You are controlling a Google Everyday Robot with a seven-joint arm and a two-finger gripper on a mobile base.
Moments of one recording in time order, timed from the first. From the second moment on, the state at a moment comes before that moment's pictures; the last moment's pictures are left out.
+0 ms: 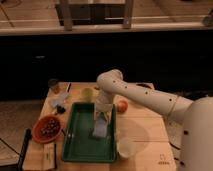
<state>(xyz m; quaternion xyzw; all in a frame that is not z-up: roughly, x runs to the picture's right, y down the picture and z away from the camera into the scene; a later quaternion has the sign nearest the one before) -0.024 0.168 0.775 -0.28 -0.37 -0.52 0.72</state>
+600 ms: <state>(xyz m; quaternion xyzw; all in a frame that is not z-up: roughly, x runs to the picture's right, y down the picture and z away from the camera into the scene) -0.024 0.164 0.777 -0.28 -0.37 -0.52 0.72</state>
